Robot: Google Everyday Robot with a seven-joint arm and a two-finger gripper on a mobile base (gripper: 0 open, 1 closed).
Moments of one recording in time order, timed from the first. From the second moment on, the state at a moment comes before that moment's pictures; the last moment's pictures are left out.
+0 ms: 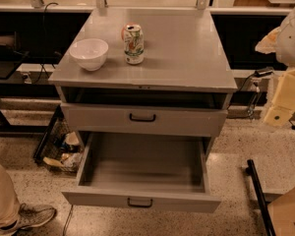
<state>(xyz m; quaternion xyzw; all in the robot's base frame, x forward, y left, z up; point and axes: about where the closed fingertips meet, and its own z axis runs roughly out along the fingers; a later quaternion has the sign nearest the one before) 0.438 -0.216 0.980 -0.60 0.78 -0.04 0.16</state>
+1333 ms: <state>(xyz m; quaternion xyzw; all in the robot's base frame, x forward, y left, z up) 0.444 -0.203 0.909 -0.59 0.79 0.01 0.16</state>
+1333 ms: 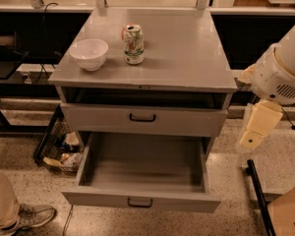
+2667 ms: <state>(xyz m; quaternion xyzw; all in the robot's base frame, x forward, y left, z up) 0.388 -0.175 0.682 -0.50 0.84 0.16 0.10</state>
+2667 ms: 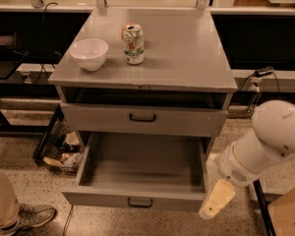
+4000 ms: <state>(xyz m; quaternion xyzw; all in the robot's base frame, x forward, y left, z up) 0.379 -0.158 0.573 -0.45 0.86 0.22 0.07</state>
